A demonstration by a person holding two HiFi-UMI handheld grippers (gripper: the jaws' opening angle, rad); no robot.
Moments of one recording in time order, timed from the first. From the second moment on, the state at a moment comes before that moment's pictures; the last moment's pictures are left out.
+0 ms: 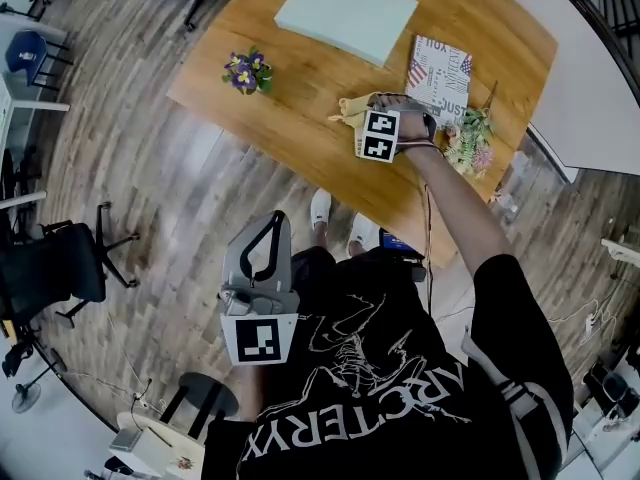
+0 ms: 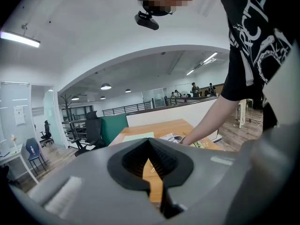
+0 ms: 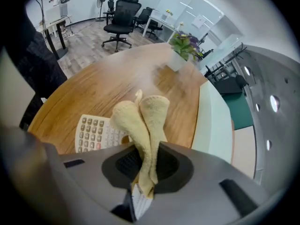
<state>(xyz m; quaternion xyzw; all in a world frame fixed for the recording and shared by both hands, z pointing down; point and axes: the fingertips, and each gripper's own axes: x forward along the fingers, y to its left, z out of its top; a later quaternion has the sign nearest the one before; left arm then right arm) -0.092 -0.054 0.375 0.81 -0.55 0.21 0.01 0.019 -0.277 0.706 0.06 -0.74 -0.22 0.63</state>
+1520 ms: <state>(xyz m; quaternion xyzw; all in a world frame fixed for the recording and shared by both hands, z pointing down) -0.042 -0.103 0.355 0.87 -0.47 0.13 0.01 0.113 -0.161 0.491 0.33 -0.90 0.07 0.26</state>
